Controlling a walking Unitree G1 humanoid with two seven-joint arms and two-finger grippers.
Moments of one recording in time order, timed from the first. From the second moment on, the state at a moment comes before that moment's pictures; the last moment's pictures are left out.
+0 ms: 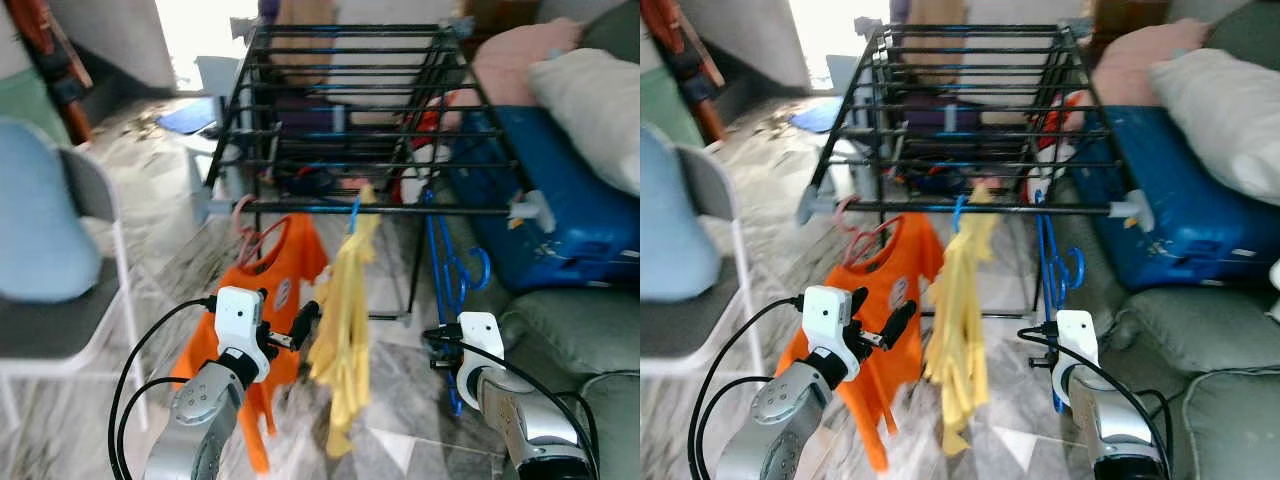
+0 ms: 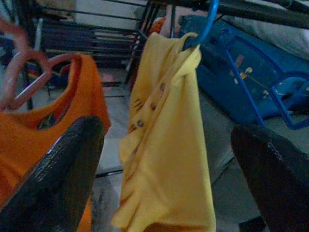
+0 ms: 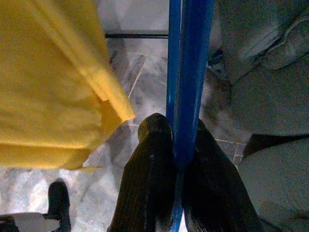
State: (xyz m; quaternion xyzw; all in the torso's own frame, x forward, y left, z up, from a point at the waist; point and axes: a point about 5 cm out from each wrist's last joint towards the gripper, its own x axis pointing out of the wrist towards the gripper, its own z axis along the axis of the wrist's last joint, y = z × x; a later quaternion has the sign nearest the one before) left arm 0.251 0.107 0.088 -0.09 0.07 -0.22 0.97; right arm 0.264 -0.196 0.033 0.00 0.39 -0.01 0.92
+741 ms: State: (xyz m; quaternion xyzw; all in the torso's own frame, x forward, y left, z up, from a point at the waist) left arm 0.250 0.094 0.091 -0.10 0.07 -0.25 0.96; right arm 0.265 -0.205 0.031 0.00 0.40 -0.03 0.92
